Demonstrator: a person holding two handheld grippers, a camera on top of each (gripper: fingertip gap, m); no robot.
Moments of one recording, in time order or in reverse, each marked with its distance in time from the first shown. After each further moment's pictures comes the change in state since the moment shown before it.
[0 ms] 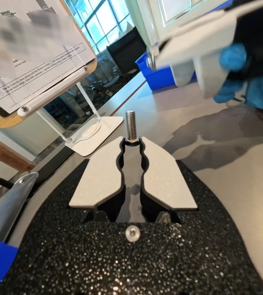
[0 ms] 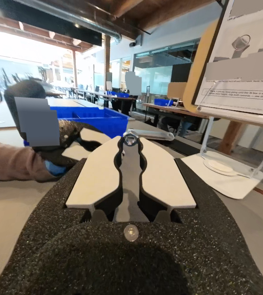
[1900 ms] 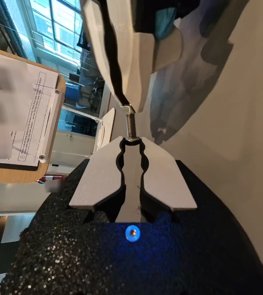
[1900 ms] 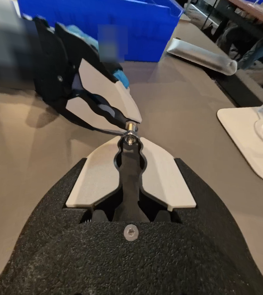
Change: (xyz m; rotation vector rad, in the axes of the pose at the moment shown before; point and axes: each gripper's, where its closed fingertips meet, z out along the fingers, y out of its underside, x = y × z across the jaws) left arm 0.036 0.028 0.011 -0.174 0.050 0.660; right arm -0.019 0.087 -0.012 -0.593 -0.301 -0.150
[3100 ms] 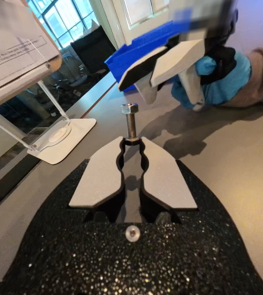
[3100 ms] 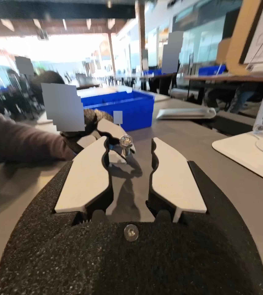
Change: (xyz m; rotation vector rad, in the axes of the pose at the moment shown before) left arm -0.025 -0.018 -0.013 0.247 0.161 -0.693; right arm 0.021 -0.054 -0.031 0.517 -0.019 0.302
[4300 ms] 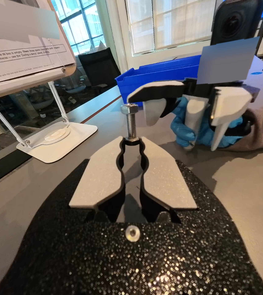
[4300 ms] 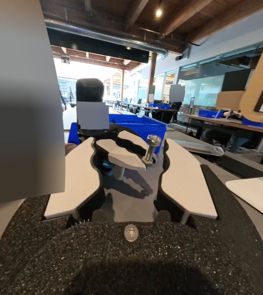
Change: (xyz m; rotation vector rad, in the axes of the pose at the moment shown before) left arm -0.018 -0.013 -0.011 0.131 0.007 -0.194; right arm -0.035 -0.010 0.029 0.182 -0.061 -0.174
